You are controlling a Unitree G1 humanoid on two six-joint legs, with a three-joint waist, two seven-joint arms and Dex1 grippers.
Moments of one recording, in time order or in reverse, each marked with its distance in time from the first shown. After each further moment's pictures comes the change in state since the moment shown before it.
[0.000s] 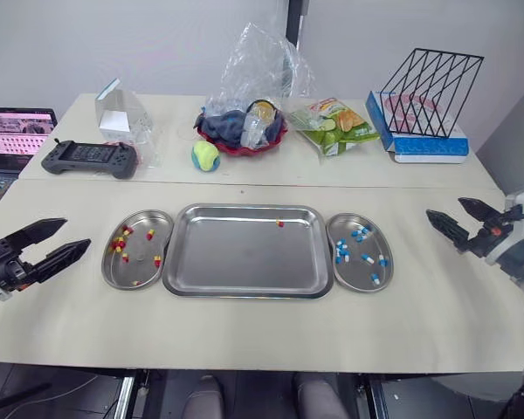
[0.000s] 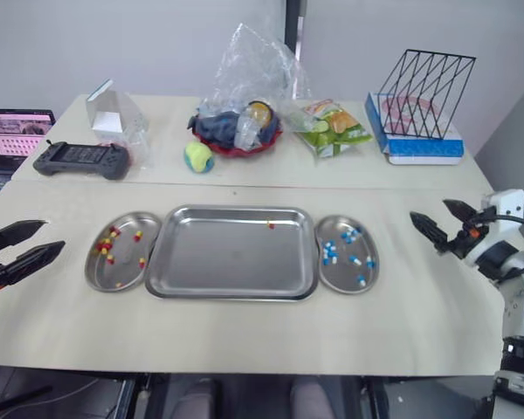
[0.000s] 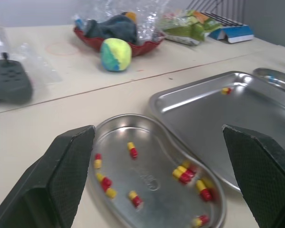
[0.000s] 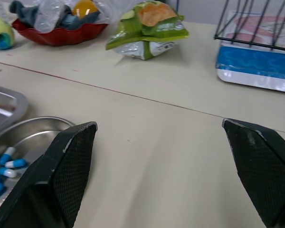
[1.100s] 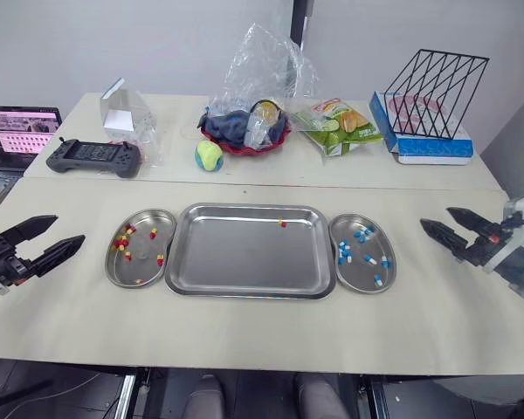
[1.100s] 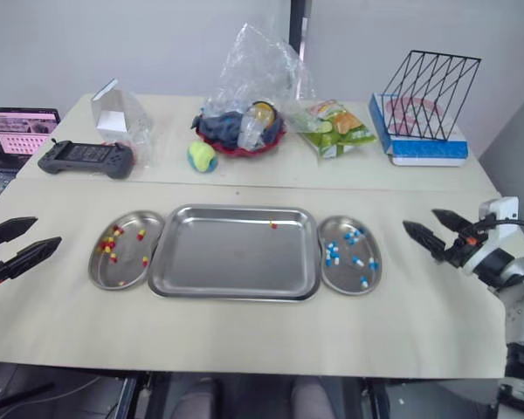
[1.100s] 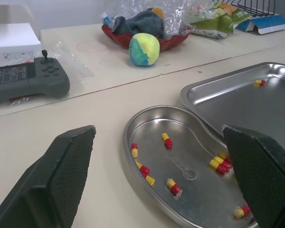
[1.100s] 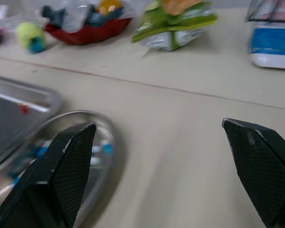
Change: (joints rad) left arm -0.129 0.024 -0.065 0.154 0.079 -0.096 -0.043; right arm 0.066 -0.048 0.011 -0.120 0.140 0.185 0.135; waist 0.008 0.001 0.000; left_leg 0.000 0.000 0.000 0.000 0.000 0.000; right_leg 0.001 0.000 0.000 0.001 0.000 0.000
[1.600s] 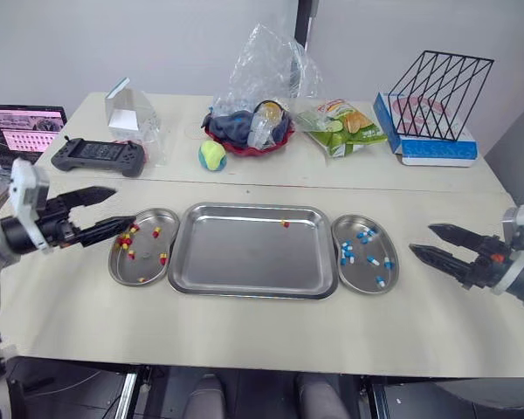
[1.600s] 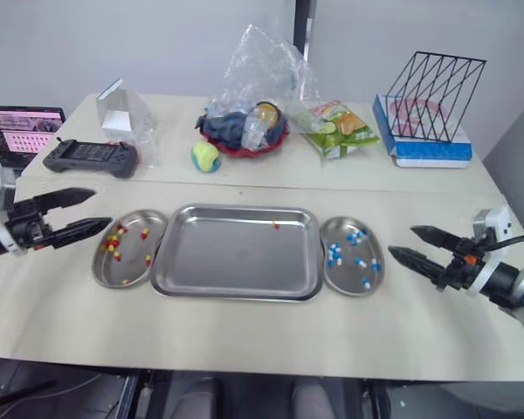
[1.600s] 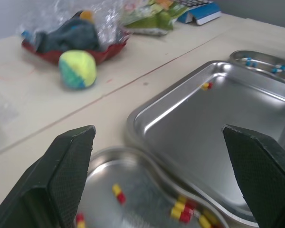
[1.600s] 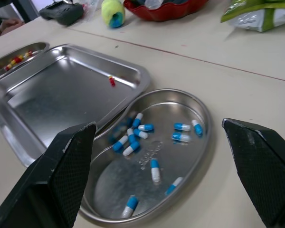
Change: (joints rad) left arm -0.280 -0.005 -0.288 -0.159 0.027 0.161 -0.035; right arm 0.188 -0.047 -0.033 -0.332 0.111 0.177 0.047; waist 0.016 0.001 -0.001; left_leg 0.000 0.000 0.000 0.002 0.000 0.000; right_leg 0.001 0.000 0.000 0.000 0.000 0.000
